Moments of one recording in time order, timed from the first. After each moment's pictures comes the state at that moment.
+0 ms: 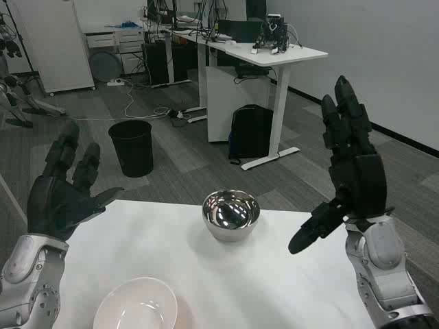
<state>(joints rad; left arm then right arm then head) -0.29 0.18 0.35 0.14 -0.43 -0.31 -0.30 -0.45 -0.37 0.09 0.17 0.32 -0.68 -0.03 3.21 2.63</state>
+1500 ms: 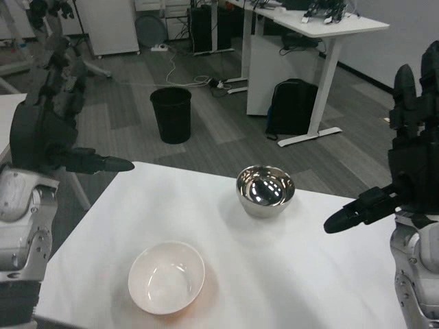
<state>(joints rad) -0.19 0.33 0.50 -0.21 -0.30 -0.21 -0.21 -0.41 -0.34 0.03 0.07 0.33 -0.62 -0.03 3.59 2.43</state>
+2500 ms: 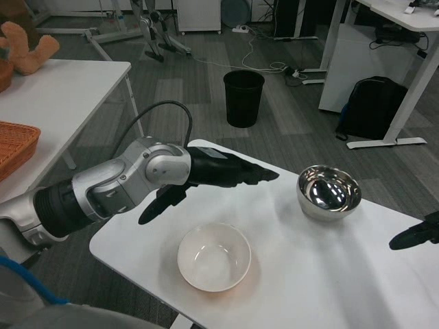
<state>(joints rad) -0.36 0.87 -0.32 -0.45 0.46 0.28 -0.68 -0.63 -0.50 0.30 0.55 0.48 -0.65 -0.01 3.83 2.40</state>
